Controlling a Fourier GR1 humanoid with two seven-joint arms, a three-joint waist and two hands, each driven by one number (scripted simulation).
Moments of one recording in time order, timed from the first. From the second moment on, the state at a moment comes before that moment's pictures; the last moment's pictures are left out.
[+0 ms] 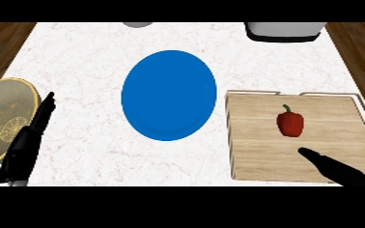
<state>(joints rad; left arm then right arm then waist) 0.07 0.58 -0.20 -1.47 0.13 0.29 -0.15 0.28 -0.42 0.06 -2.04 0.17 -0.62 0.43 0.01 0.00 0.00</state>
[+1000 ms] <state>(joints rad) 0.06 0.51 -0.13 -1.40 0.06 0.24 -0.19 0.01 -0.57 0.07 -1.78 0.10 -0.14 0.79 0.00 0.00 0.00</state>
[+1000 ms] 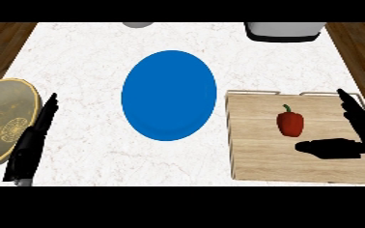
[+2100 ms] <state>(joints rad) 0.08 0.40 0.00 -1.48 -0.07 0.12 -0.11 -0.12 -0.37 0.01 -1.42 0.22 0.05 0.60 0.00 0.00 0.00</state>
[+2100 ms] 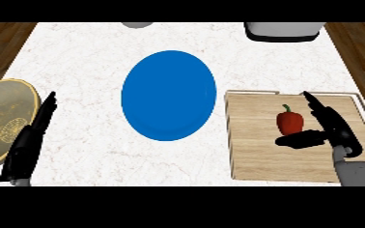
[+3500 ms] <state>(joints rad) 0.09 0.33 0.09 -1.49 -0.16 0.04 -0.12 0.14 -0.27 0.20 -1.62 0.92 -0.27 0.79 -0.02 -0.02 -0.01</state>
